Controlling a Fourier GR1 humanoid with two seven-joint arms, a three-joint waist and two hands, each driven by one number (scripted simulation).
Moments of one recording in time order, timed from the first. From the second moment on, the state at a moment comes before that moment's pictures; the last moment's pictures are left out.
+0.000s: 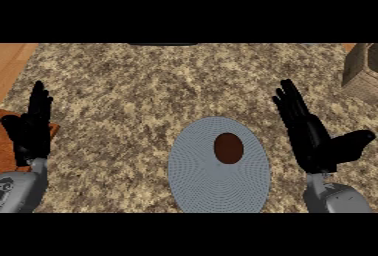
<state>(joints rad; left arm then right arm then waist) -0.21 0.45 -0.07 -1.29 0.22 0.45 -0.04 -0.16 -0.22 0.19 -1.68 -0.25 -0.21 0.15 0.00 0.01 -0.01</state>
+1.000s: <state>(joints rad) -0.01 0.40 -0.22 -1.30 0.30 0.20 0.13 -0.52 -0.16 0.60 -1.53 0.18 -0.07 0.09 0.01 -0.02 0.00</state>
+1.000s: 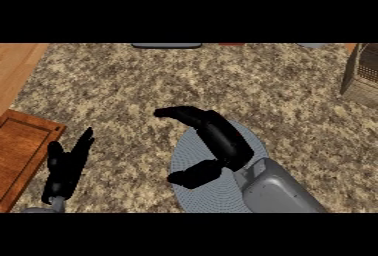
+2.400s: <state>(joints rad) 0.08 0.40 -0.20 -1.40 0.29 0.18 0.17 -0.94 -0.69 0.36 -1.76 -0.18 0.81 0.78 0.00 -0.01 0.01</state>
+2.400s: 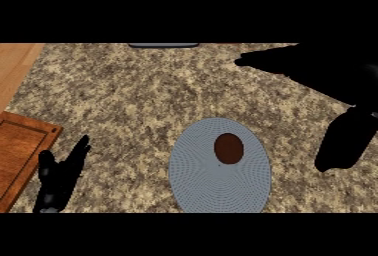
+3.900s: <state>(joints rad) 0.09 0.34 -0.15 -1.41 0.22 0.12 0.20 -0.57 -0.43 0.52 -1.63 0.46 0.62 0.42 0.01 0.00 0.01</state>
